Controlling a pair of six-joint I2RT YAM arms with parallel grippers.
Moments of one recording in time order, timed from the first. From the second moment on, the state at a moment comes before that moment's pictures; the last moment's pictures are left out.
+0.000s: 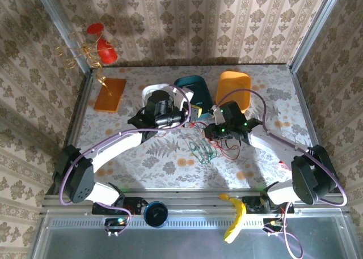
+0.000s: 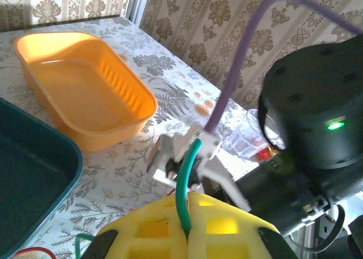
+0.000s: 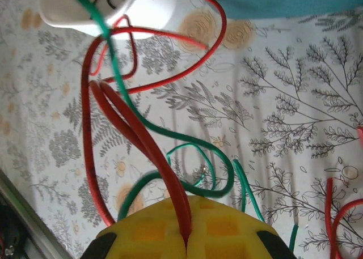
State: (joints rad) left arm -0.75 1.44 1.01 0.11 0.47 -0.30; right arm 0.49 1.39 0.87 -0.35 -0.35 0.37
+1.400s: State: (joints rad) left arm -0.52 2.22 1.88 -0.14 0.36 -0.38; right arm 0.51 1.36 0.79 -0.49 -0.21 0.31
